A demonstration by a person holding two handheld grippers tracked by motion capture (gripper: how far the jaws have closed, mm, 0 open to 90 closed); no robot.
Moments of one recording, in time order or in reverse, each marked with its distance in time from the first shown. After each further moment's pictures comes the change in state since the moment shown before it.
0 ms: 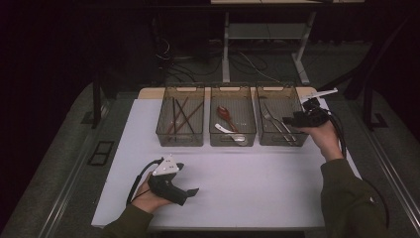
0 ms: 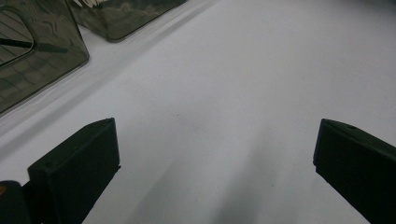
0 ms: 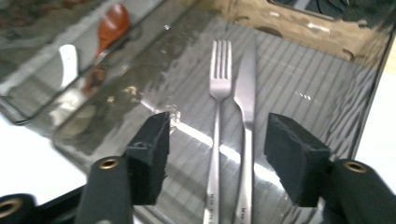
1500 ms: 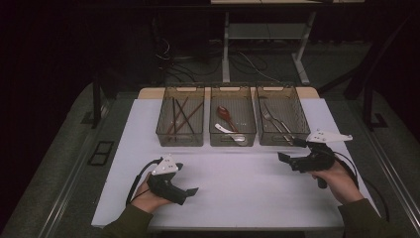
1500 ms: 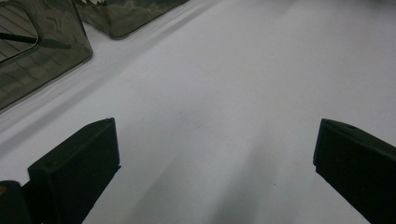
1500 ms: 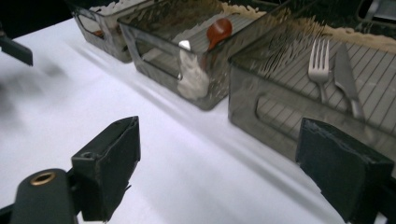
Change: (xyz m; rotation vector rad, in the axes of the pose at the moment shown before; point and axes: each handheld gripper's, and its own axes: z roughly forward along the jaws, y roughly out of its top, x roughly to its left) left arm 0.001 -0.001 -0.001 0.005 0.004 -0.017; right arm 0.073 -0.093 -0.048 -0.222 0.166 -0.093
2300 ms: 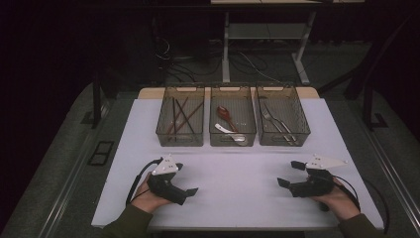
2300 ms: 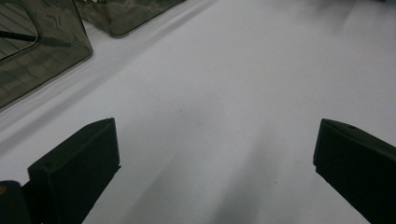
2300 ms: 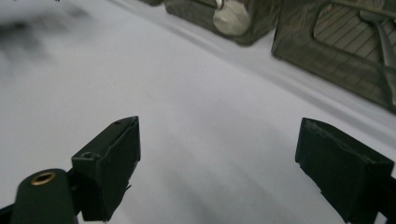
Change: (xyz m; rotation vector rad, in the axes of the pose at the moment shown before) left arm 0.000 -0.001 0.000 0.007 0.001 0.004; right arm 0.025 -0.055 -0.006 0.066 0.048 -0.035
